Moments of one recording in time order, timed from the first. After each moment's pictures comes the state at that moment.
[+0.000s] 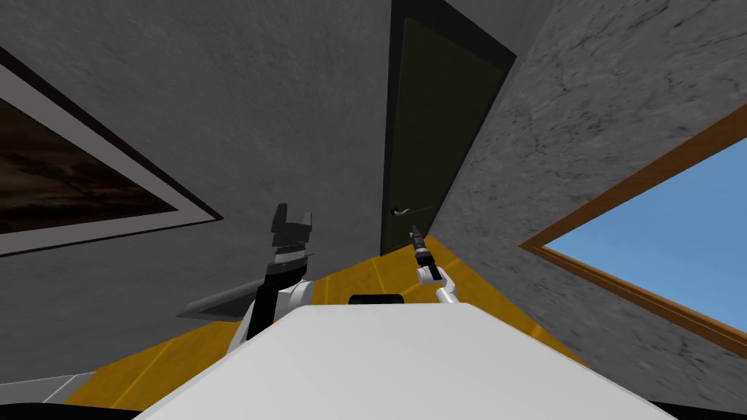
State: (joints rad) arm -0.01 -0.16 0.00 -1.17 0.00 -0.60 0.00
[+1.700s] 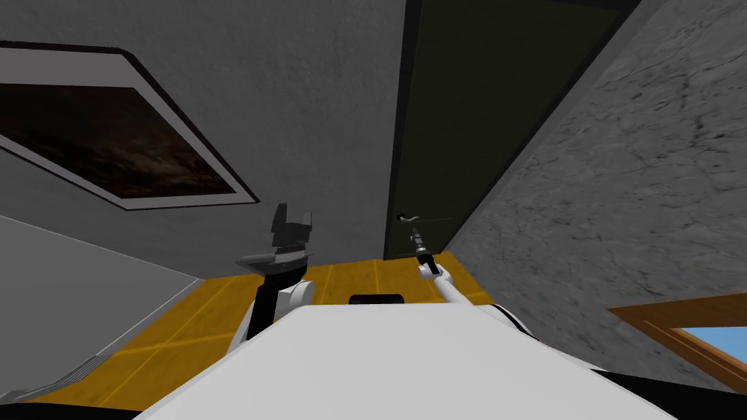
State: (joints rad) arm -0.25 -0.22 -0.01 -0.67 -0.03 -0.70 -0.08
